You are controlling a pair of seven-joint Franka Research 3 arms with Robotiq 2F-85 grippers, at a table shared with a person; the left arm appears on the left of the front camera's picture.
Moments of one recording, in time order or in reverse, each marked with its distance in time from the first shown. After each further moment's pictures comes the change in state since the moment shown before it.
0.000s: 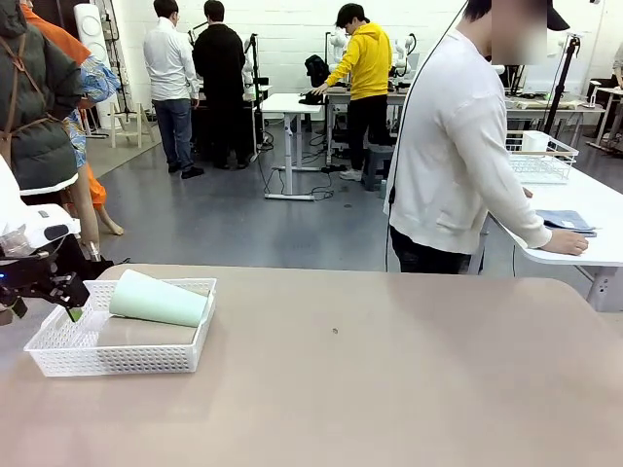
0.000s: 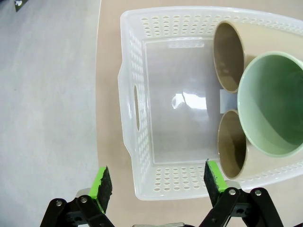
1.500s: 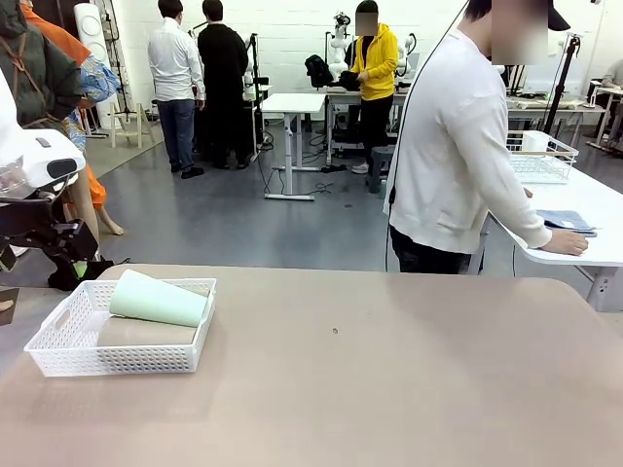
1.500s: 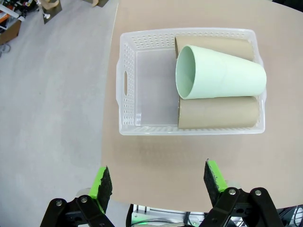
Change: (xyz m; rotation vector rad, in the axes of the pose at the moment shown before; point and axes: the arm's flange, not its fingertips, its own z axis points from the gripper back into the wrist) left arm -0.051 -0.080 0.154 0.103 -0.139 0.036; right arm 0.000 0.000 0.000 -0.001 0.000 0.000
